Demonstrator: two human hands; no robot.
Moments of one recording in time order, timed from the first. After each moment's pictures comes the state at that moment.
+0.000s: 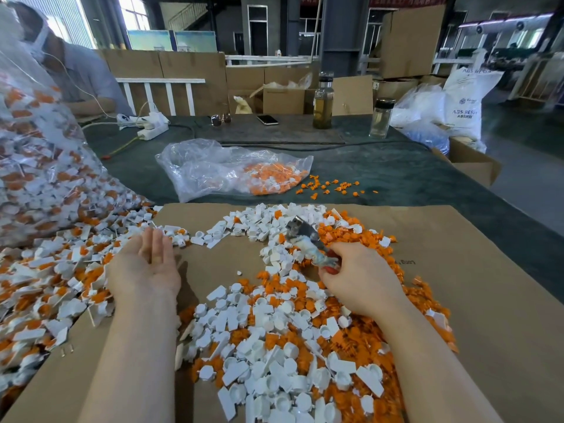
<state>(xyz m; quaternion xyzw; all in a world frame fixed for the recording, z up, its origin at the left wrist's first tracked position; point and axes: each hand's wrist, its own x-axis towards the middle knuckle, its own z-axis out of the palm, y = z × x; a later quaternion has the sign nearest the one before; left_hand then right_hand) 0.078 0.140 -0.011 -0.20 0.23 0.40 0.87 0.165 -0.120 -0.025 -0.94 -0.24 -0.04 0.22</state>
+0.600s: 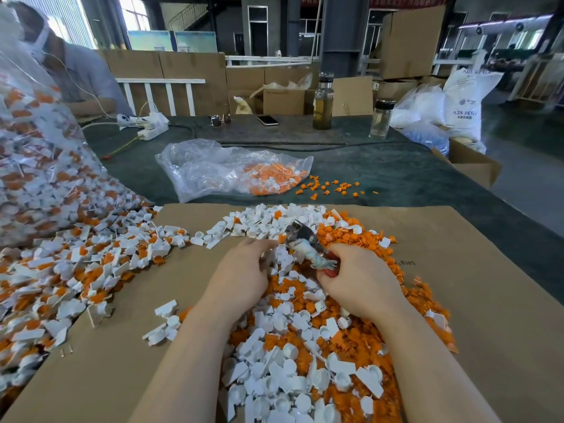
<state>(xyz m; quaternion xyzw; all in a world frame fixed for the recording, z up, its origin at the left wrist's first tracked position) 0.102 0.066 -0.031 0.95 0.12 0.11 0.27 0.165 -0.120 -0.026 -0.95 -0.25 -0.03 0.21</state>
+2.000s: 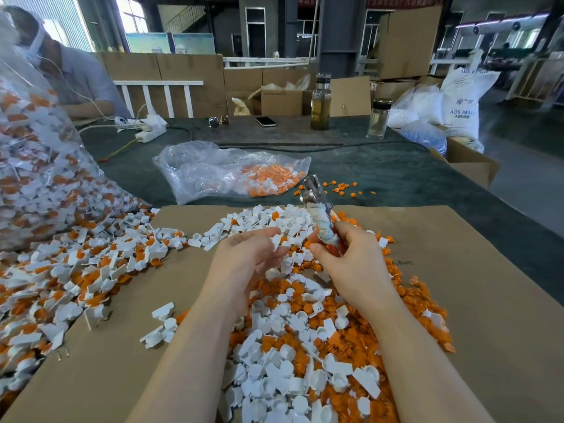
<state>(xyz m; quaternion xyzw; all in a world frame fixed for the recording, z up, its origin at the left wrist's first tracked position) 0.097 0.046 -0.004 0.58 0.22 0.13 0.78 0.156 -0.112 -0.012 -0.84 -0.22 -0.09 0.49</state>
